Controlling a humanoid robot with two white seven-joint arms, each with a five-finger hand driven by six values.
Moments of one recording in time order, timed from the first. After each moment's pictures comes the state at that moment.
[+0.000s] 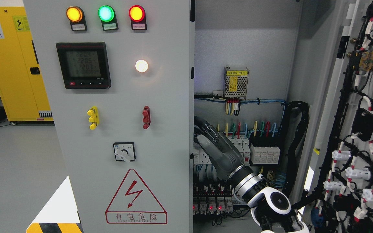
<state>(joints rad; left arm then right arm) 0.00 0.00 -0.11 0.00 0.32 -0.15 -0.23 -0.72 0.10 0.09 -1.38 -0.28 0.19 0.41</state>
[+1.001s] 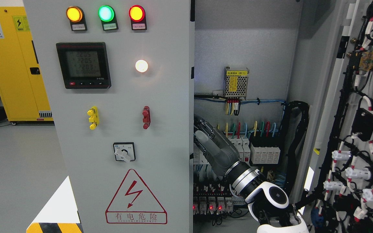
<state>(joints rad) 0.00 0.00 -0.11 0.00 0.32 -0.15 -0.23 -0.75 0.12 0.09 -1.36 -0.33 0.21 0.51</state>
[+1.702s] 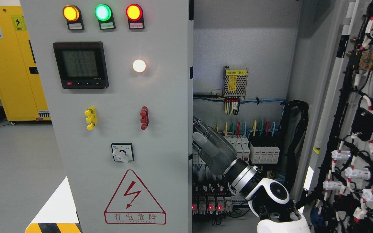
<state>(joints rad) 0.00 0.00 -0.11 0.00 0.32 -0.15 -0.23 -0.77 0.12 0.08 -1.33 -0.34 0.21 0.66</state>
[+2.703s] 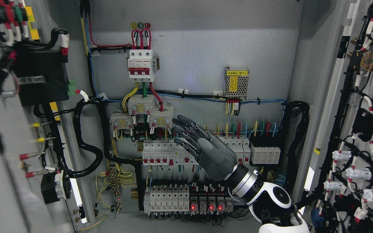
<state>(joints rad) 0.00 0.00 -0.11 0.00 0.32 -0.15 -0.23 -0.73 0.11 0.09 -1.36 -0.44 0.21 0.70</state>
